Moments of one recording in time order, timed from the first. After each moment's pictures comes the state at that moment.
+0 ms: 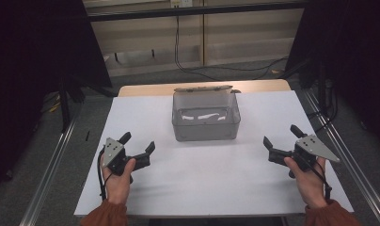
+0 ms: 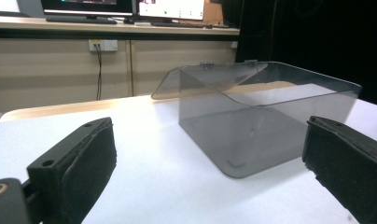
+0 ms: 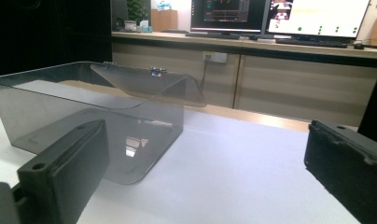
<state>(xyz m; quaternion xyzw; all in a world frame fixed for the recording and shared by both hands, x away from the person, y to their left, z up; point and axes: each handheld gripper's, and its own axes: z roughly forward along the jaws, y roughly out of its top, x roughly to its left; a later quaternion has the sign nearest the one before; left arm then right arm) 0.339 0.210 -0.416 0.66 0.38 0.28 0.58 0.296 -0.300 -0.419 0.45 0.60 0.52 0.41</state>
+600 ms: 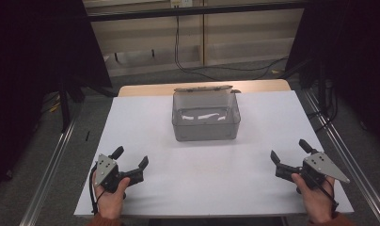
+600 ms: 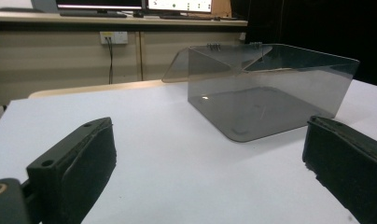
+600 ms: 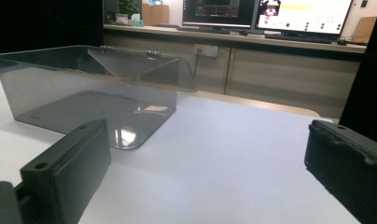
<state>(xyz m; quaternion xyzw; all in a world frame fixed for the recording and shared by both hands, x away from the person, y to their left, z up) 0.307 0.225 -0.430 0.66 0.40 0.30 0.56 0.258 -0.306 -0.433 0.46 0.60 0.51 0.42</state>
